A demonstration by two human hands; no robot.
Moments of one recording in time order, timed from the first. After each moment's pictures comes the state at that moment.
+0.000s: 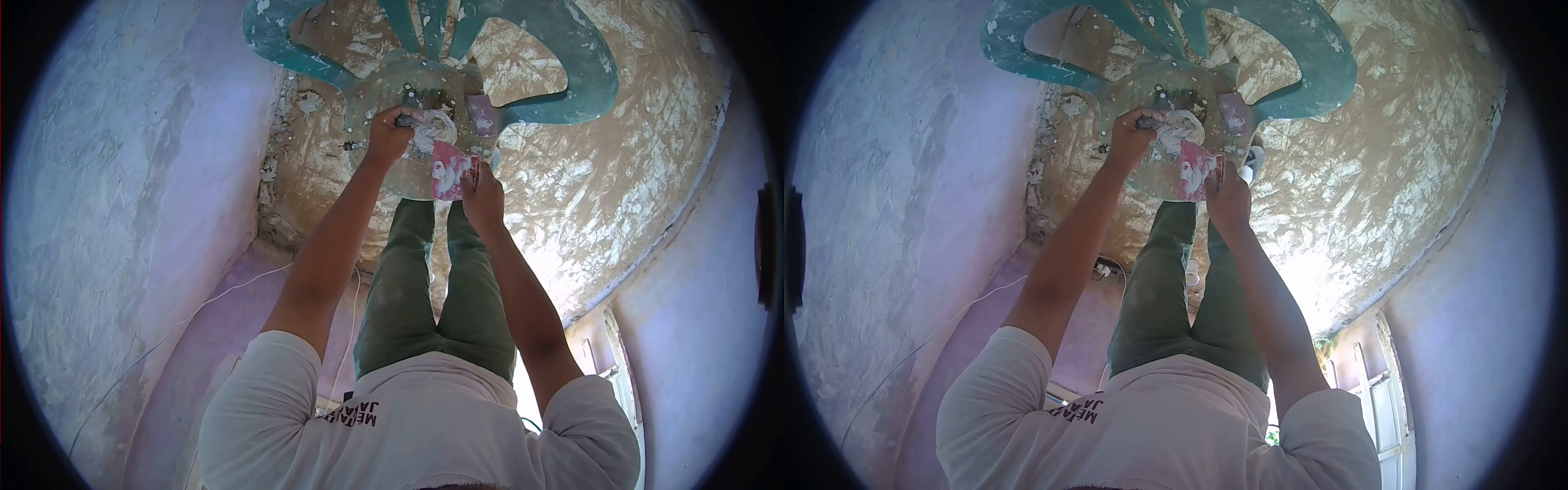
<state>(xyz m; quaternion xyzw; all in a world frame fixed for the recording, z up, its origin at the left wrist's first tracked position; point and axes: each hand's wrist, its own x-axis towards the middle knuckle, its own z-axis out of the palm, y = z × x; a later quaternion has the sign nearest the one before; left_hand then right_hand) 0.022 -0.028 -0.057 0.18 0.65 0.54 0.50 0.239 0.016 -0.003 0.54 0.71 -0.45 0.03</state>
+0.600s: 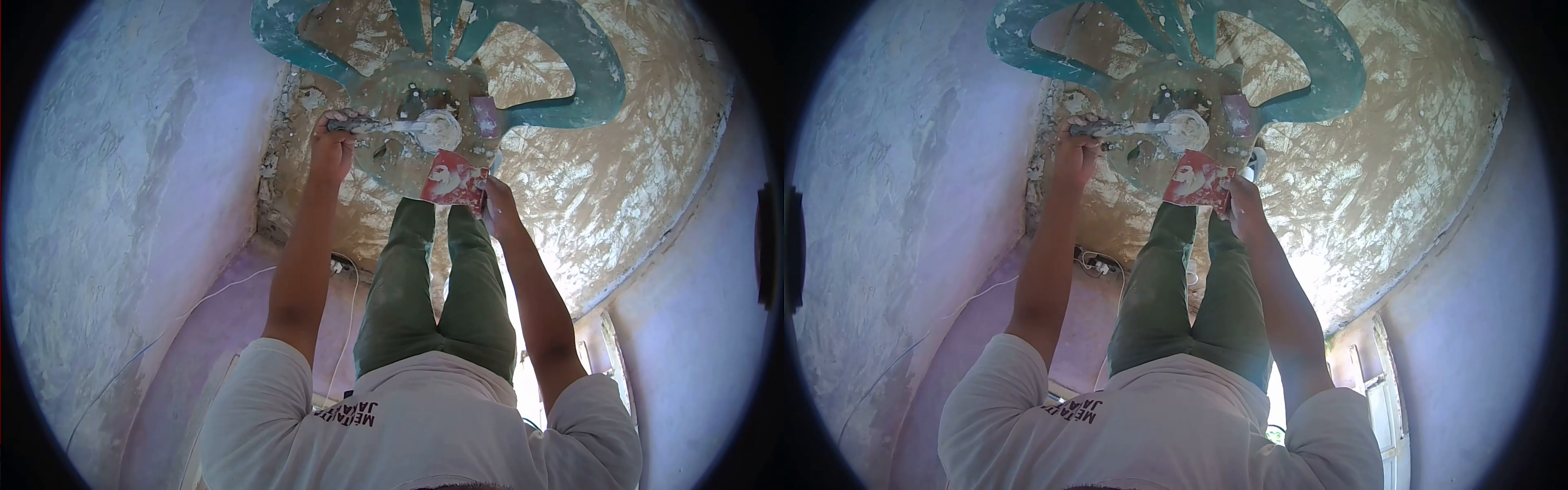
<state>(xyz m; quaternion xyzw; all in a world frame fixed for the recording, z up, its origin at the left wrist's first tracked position) -0.046 -0.083 -0.010 -0.06 0.47 0.74 0.47 0.259 0.027 -0.005 0.54 0.17 -0.83 -0.02</state>
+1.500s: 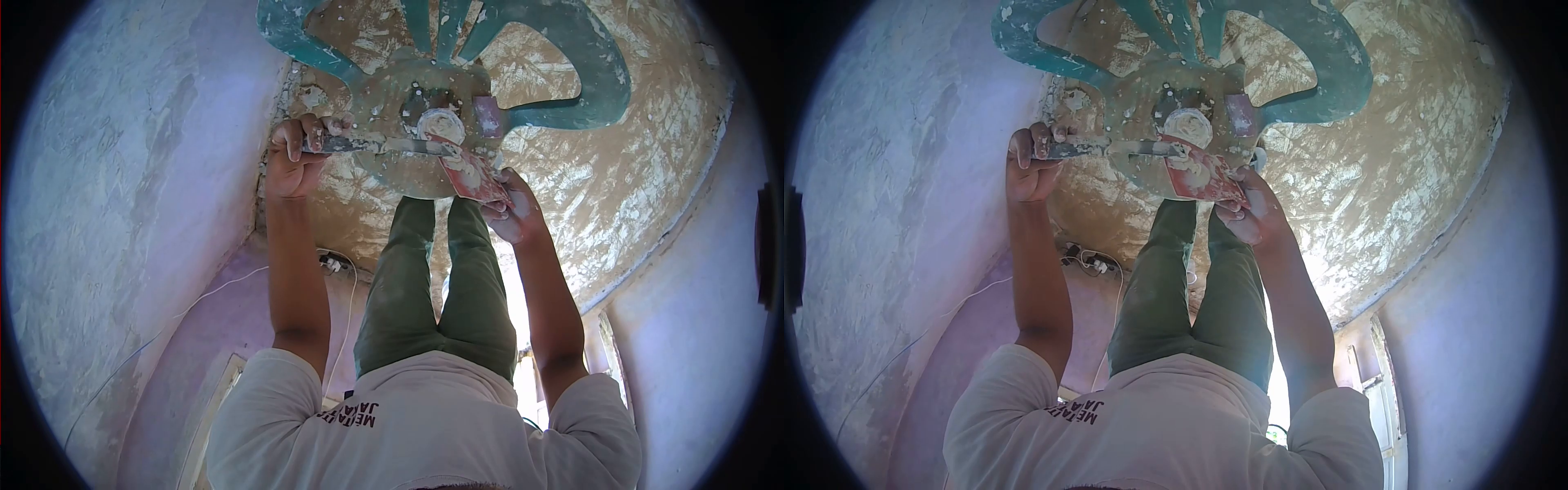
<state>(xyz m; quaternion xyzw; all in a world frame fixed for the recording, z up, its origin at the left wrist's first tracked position) -0.067 -0.076 0.096 0.14 0.32 0.76 0.55 0.243 0.065 0.053 0.32 -0.15 -0.93 -0.06</state>
